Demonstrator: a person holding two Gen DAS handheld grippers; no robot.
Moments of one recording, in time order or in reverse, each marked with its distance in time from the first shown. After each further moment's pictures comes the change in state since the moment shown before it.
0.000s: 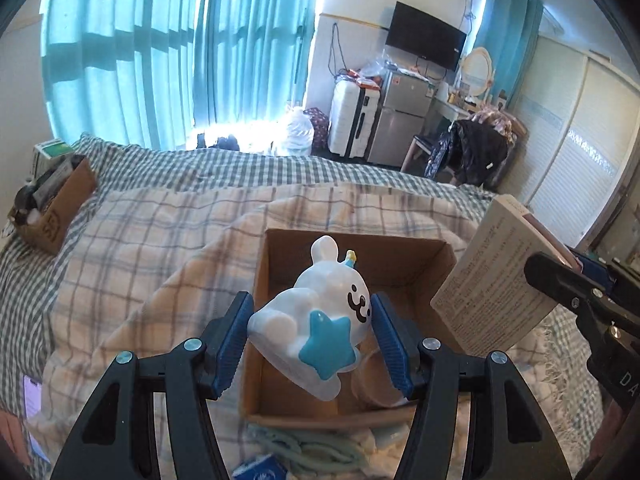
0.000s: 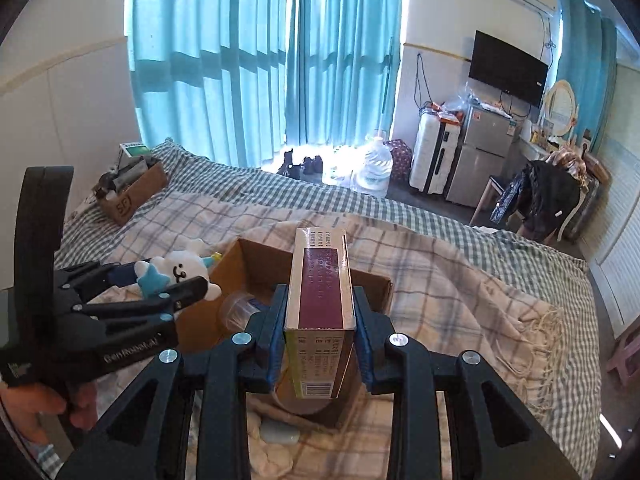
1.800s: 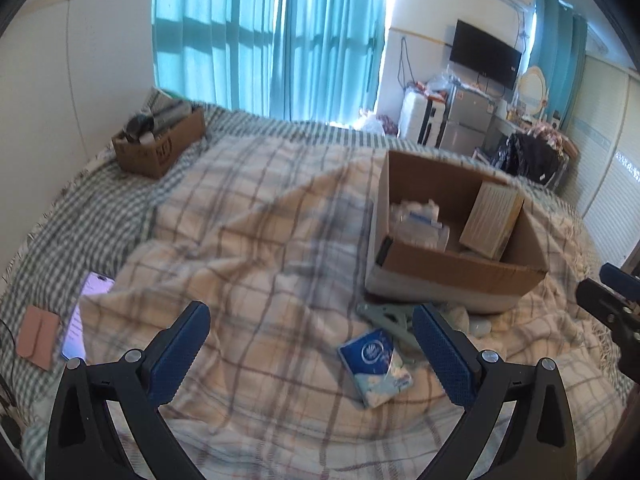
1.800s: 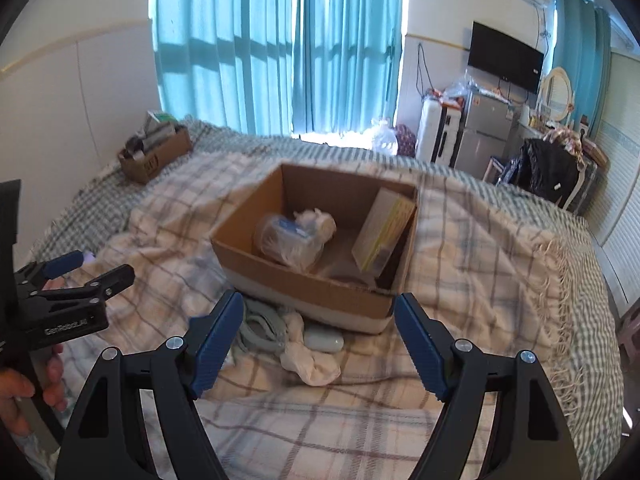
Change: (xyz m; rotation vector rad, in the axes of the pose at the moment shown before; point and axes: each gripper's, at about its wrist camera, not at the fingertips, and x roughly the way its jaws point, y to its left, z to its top) left arm -0.082 0.075 -0.146 -0.112 -0.048 0.212; right arm -0.045 0.051 -0.132 0.010 0.022 0.010
